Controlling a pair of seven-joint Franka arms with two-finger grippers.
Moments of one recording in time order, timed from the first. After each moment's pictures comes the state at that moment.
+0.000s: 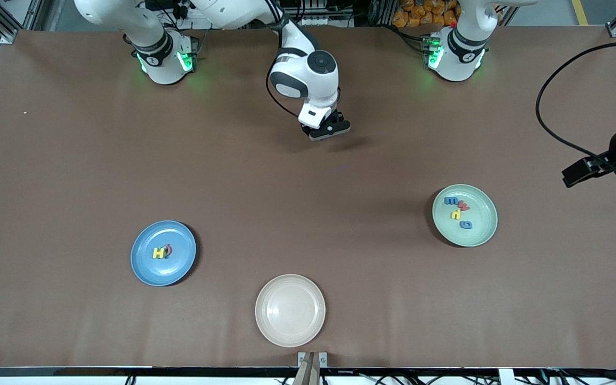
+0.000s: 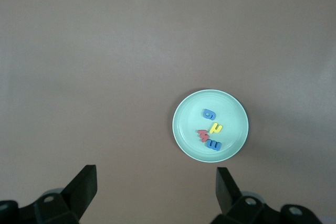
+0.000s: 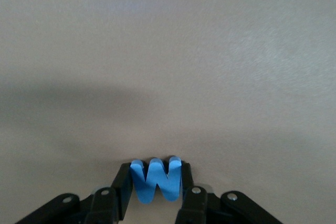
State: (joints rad) left arm -0.15 0.16 0.11 -1.45 0.11 1.62 -0.28; right arm 0.91 0.61 0.18 -1.88 -0.22 2.49 0.96
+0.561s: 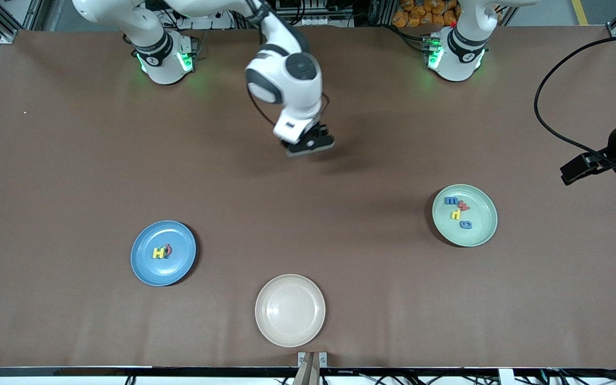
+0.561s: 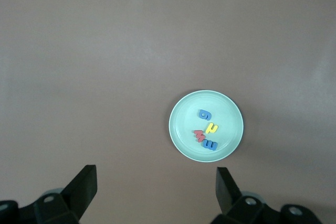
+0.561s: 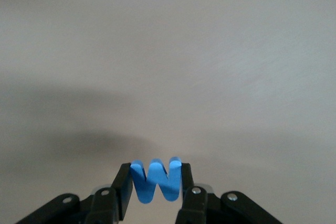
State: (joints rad) left arm -0.16 0.16 0.11 -1.43 0.11 1.62 -0.28; right arm 0.67 0.41 0.17 -1.85 -0.13 2.26 0.65
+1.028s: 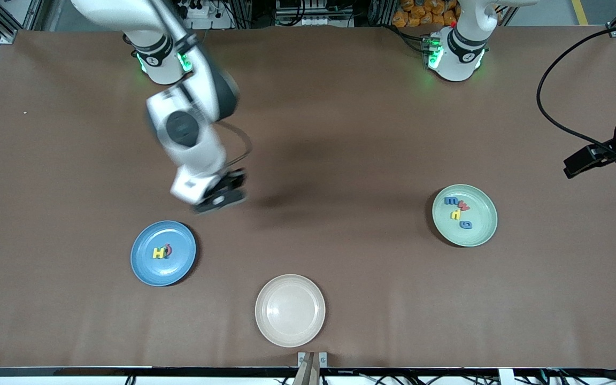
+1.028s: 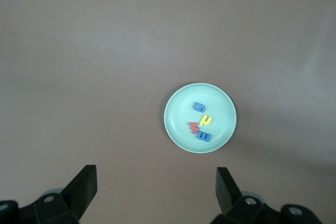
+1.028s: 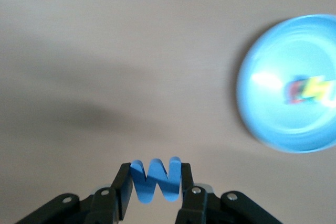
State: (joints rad) left arm -0.17 0.14 0.12 -1.41 0.07 1.57 -0.28; right arm 0.40 0.35 -0.02 -1.84 -0.04 2.17 0.07
